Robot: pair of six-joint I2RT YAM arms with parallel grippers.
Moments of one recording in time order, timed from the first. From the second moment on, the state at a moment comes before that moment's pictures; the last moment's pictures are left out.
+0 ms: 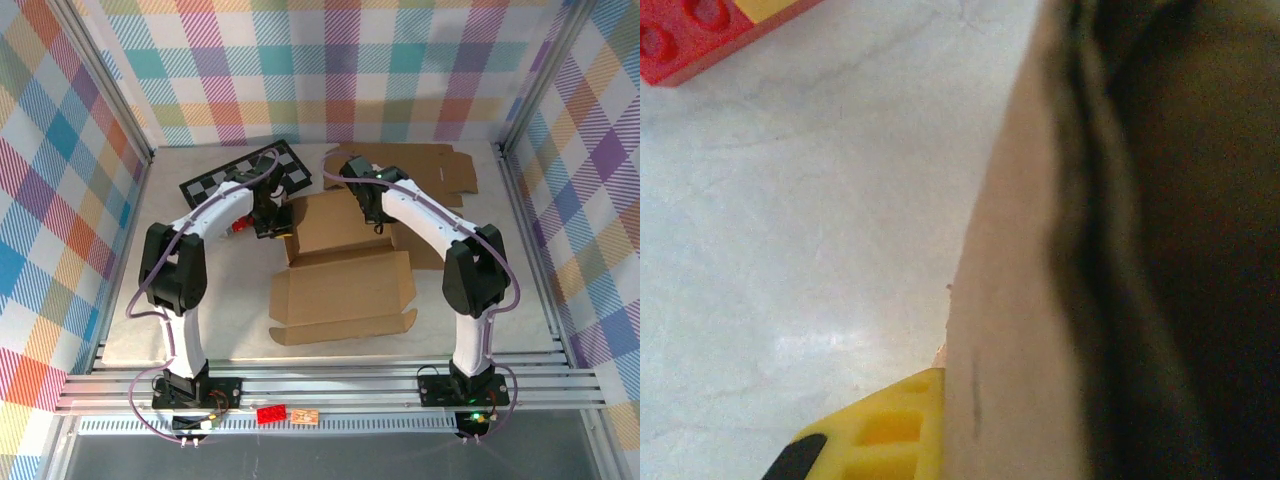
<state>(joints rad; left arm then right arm) -0.37 1.95 1.59 -0.94 0.21 -0.52 0.58 1.94 1.70 -1.08 0.59 0.57</state>
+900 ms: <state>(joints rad) -0.48 2.01 1.56 -0.80 -0.03 -0.58 0.57 1.96 1.67 -1.10 0.57 0.60</state>
